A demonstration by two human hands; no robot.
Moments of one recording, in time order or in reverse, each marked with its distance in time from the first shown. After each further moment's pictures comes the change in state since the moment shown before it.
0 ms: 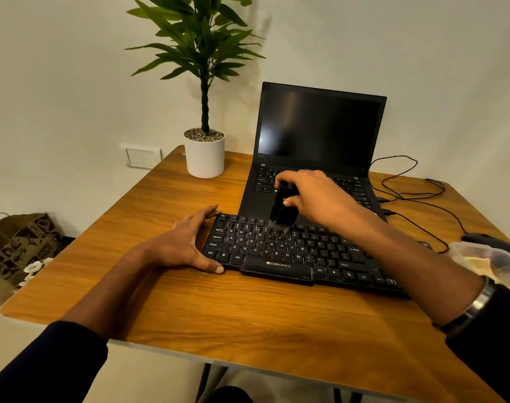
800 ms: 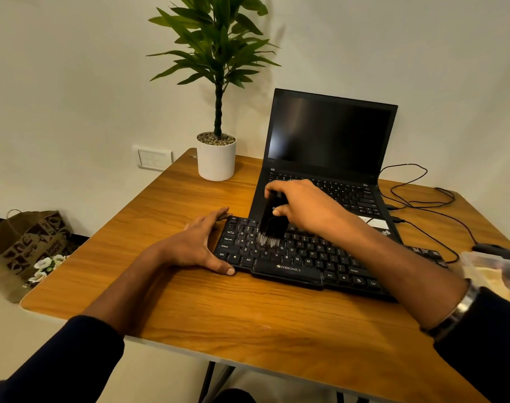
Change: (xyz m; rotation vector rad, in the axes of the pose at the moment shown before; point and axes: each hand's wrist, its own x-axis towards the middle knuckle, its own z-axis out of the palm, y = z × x) left_hand -0.001 0.002 0.000 0.004 -0.001 0.019; right_hand 0.006 -0.033 0.010 0.029 -0.080 -0.054
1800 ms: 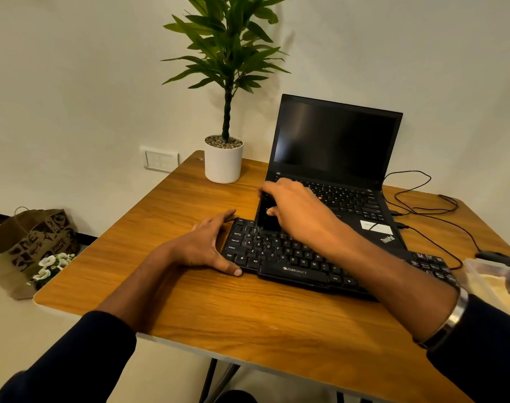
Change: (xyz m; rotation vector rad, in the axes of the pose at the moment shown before) left_hand -0.001 -0.002 0.001 0.001 0.003 0.006; right_hand -0.003 -0.025 0.010 -0.068 0.126 -0.112
